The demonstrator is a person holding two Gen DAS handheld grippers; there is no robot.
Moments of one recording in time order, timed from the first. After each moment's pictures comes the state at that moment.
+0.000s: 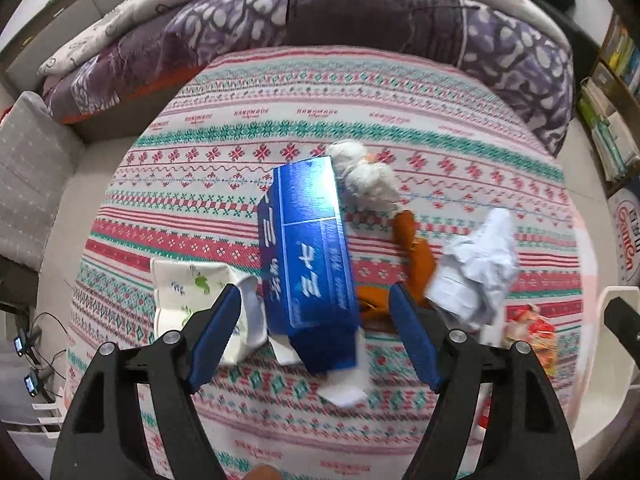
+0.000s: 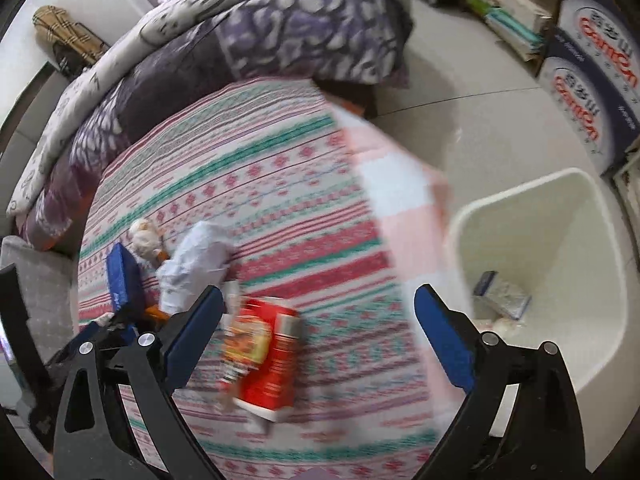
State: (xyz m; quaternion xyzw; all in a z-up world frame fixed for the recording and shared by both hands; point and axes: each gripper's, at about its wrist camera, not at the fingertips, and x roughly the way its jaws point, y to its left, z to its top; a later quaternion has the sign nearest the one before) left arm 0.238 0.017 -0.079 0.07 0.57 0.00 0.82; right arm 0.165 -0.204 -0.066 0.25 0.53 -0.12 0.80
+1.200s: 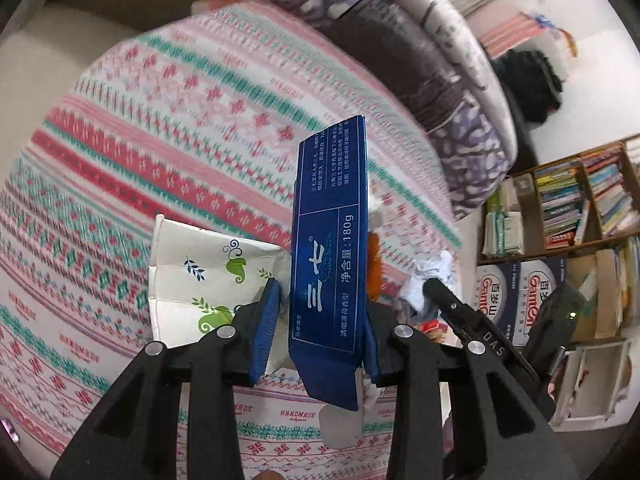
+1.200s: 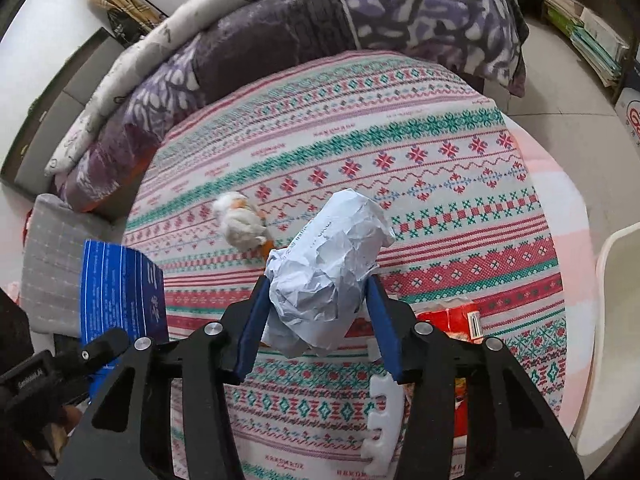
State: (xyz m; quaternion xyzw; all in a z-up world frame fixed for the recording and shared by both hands) left arm 0.237 0.140 -0.040 -0.24 0.59 -0.13 0.76; right arm 0.213 -0.127 -0.070 0.24 0.52 -0.01 0.82
